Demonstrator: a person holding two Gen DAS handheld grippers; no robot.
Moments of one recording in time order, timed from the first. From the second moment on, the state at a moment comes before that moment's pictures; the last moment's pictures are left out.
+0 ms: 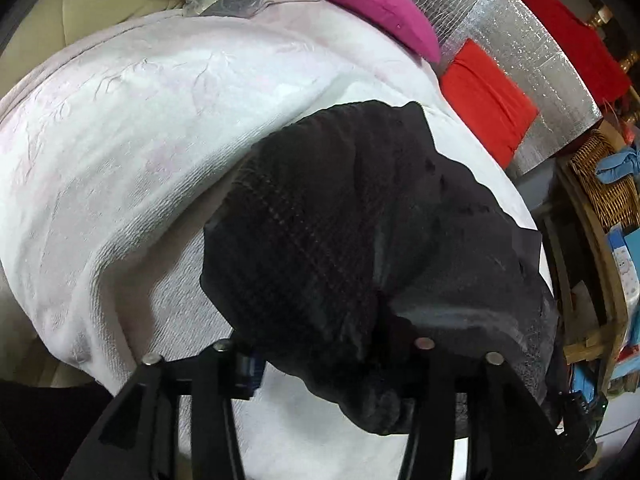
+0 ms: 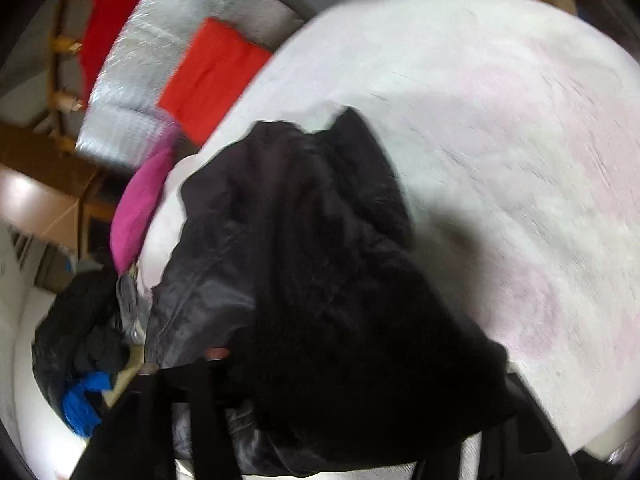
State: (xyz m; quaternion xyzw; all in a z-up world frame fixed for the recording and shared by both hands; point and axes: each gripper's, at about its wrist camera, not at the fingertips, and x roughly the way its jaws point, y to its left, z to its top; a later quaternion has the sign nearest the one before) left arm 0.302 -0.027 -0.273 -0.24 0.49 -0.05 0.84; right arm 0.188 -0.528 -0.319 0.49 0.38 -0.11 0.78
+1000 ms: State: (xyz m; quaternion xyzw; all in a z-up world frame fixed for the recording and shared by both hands) left arm 0.216 -0.075 -0.170 0.08 0.35 -0.02 0.93; right arm 0.175 -0.452 -0.234 0.26 0.41 -0.10 0.87
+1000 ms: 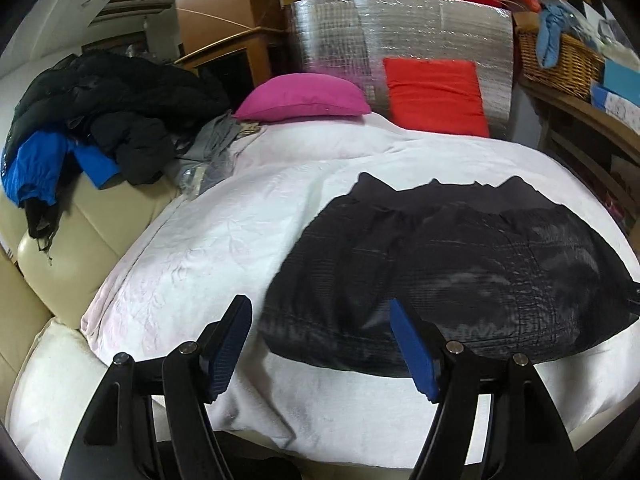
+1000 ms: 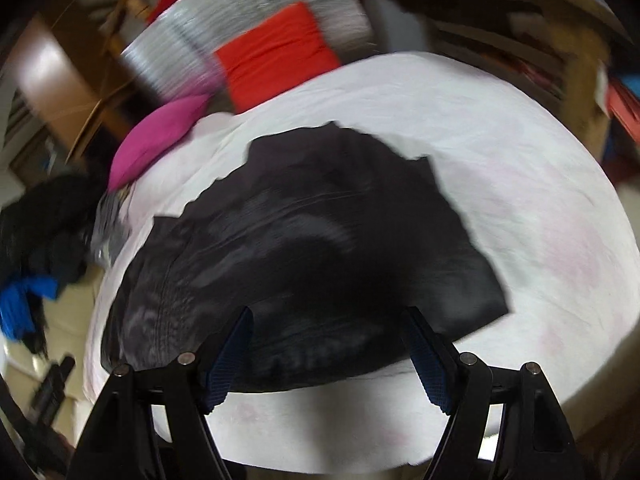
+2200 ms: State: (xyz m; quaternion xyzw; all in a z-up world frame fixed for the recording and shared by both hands) left arm 0.434 -0.008 -0.251 -0.08 0.58 -0.17 0.79; right arm 0.274 -0.632 -0.289 0.41 0.47 -0.01 0.78
